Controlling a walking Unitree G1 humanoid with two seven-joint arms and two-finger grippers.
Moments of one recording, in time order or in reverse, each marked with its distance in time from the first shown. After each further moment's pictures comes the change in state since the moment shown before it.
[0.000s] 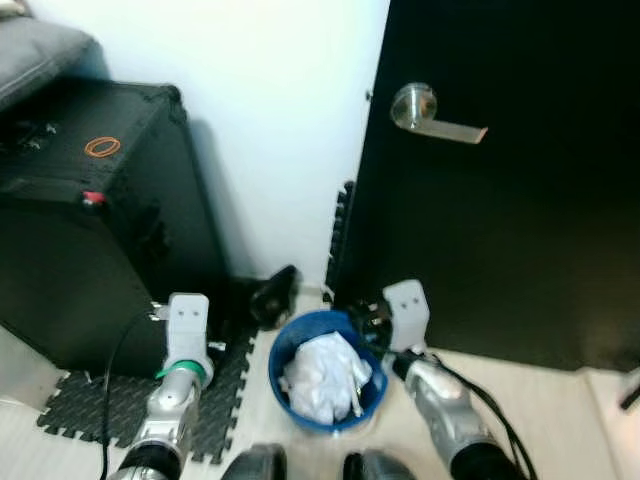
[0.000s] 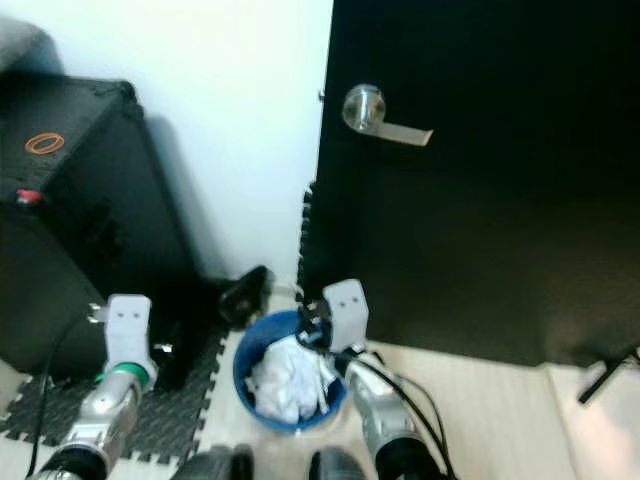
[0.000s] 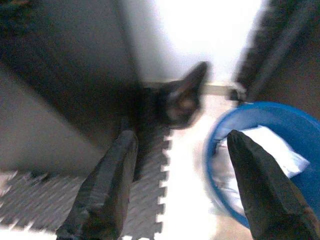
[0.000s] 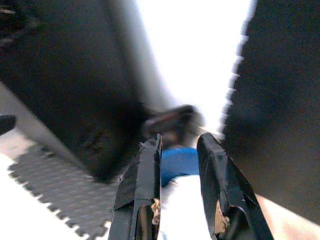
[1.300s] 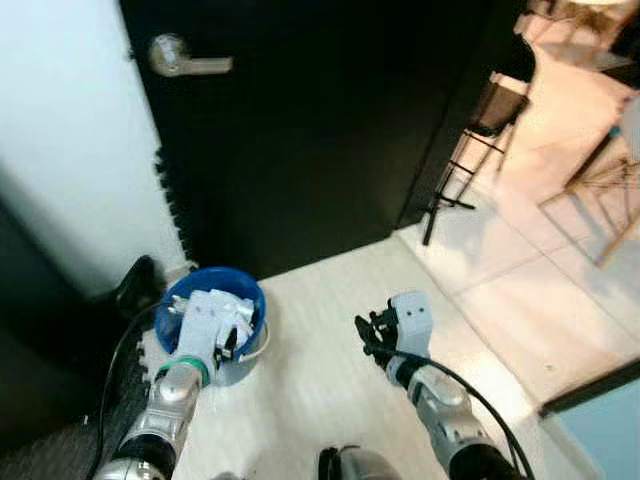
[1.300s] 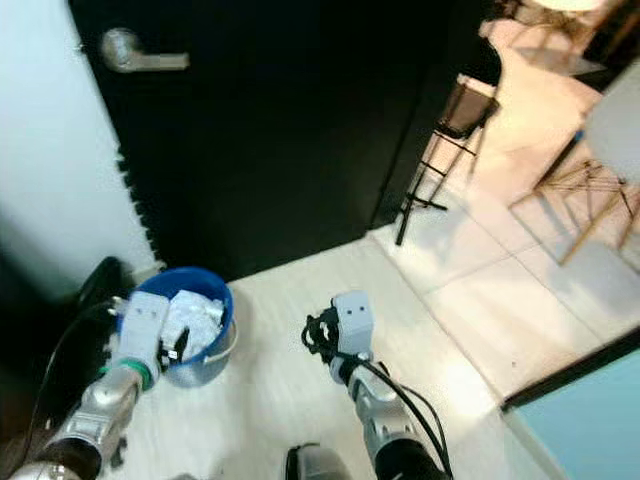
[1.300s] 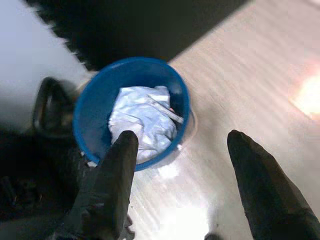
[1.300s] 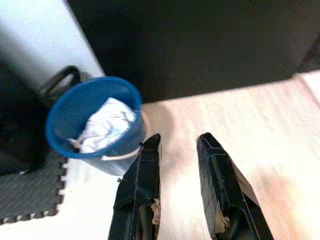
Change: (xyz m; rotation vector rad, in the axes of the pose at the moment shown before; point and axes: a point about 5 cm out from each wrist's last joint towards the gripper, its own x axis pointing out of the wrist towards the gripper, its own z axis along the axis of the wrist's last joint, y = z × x) left arm 0.001 -0.007 -0.004 0.210 0.064 -0.115; right arm -0.007 -0.014 -0.017 0.025 0.068 -0.075
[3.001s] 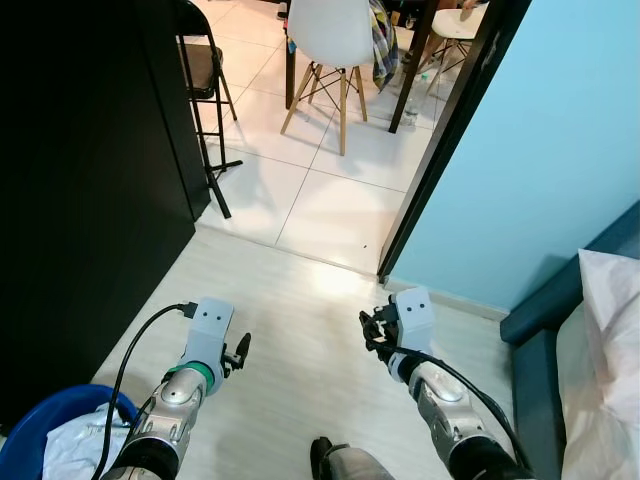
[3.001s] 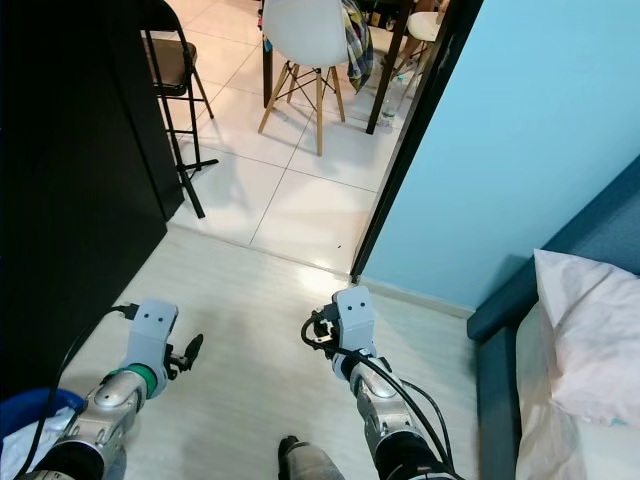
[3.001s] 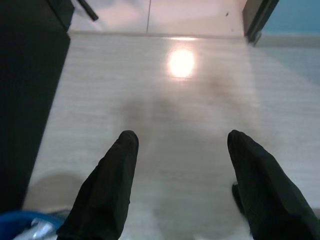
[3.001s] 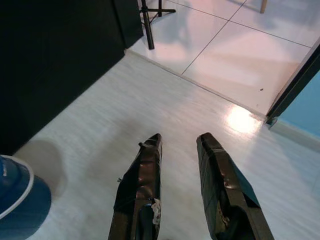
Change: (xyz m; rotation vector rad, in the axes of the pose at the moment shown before) left arm -0.004 -0.012 -0.003 -0.079 -0.009 -0.112; right arm 0.004 0.000 0.000 -0.035 0.009 -0.029
